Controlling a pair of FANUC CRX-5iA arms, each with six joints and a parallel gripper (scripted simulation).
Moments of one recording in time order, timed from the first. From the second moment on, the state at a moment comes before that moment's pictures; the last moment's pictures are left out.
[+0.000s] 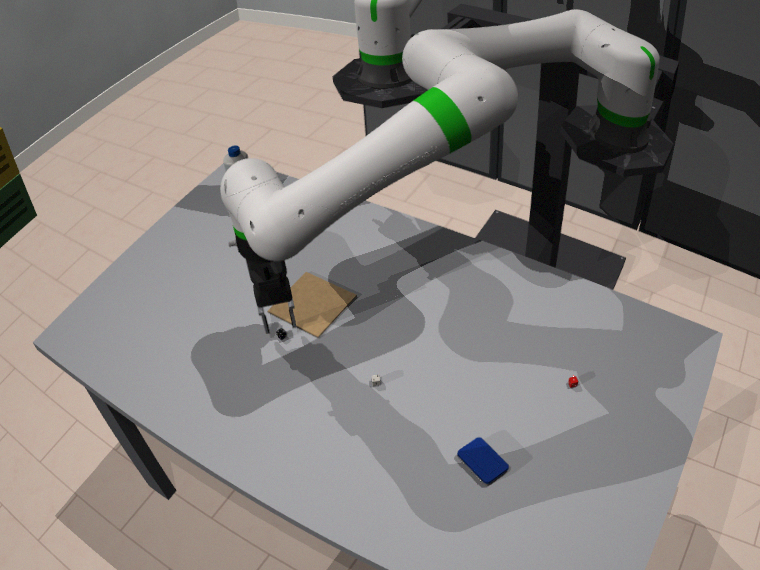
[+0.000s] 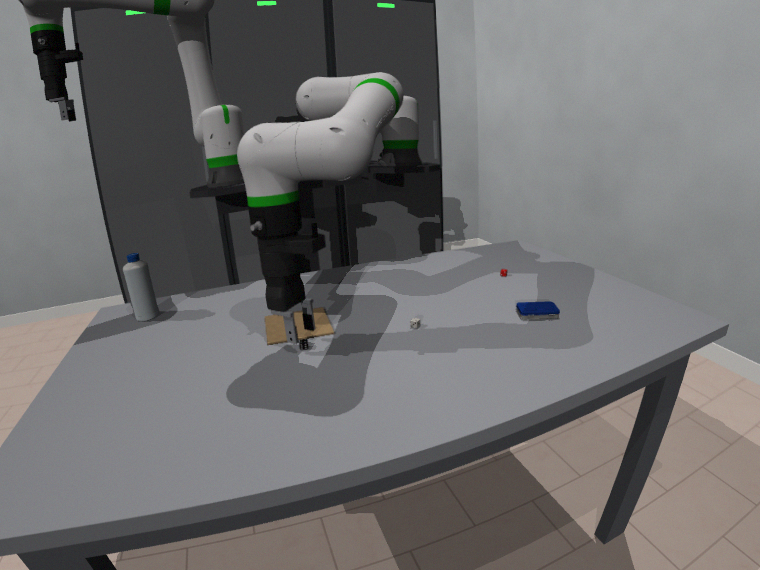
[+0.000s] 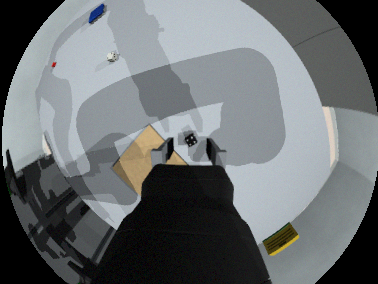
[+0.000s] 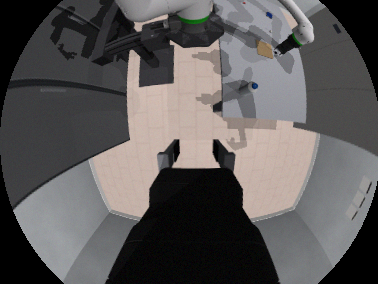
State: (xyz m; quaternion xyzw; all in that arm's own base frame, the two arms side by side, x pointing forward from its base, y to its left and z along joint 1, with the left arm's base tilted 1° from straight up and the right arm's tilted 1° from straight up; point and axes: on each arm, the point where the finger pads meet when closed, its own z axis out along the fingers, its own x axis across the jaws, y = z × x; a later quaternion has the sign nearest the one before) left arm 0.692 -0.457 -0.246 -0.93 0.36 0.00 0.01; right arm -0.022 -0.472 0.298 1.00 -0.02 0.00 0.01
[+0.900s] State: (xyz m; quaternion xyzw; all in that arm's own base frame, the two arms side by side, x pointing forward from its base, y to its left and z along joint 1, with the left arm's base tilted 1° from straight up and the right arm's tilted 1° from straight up) left arm 0.689 -0.383 -0.245 -0.93 0.36 0.01 0.01; right arm -0.022 -0.472 0.298 1.00 -0.02 0.00 0.01
